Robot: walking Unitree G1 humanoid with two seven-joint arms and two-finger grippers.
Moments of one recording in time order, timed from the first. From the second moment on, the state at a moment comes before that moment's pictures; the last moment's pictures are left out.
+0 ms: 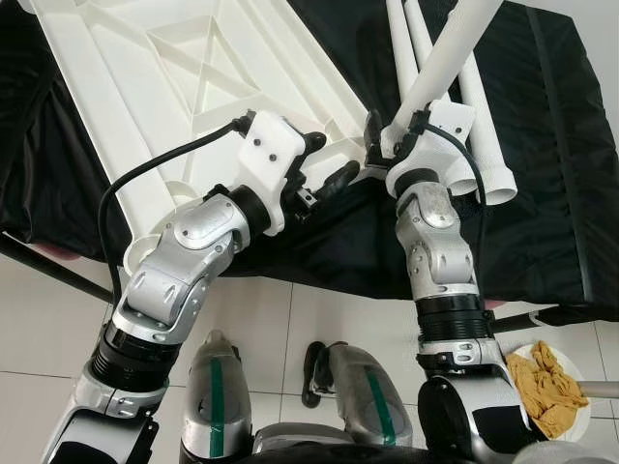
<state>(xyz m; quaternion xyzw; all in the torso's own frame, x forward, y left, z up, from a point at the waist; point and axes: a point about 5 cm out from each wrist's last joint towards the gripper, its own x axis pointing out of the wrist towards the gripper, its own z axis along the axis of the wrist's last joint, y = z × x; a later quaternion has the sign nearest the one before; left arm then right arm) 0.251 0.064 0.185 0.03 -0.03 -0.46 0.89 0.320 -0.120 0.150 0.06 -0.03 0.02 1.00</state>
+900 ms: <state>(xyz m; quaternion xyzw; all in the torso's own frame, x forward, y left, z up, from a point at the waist) 0.251 0.060 0.187 0.03 -0.04 -0.46 0.89 0.346 -0.165 0.145 -0.01 0.00 0.30 0.95</state>
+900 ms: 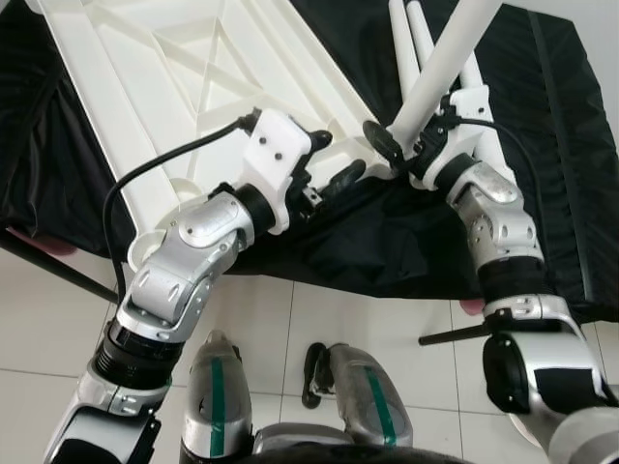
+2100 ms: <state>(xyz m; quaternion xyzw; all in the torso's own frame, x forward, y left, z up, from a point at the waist) 0.252 0.062 0.188 0.03 -0.04 -0.46 0.89 0.352 -0.176 0.141 0.00 -0.01 0.34 0.94</state>
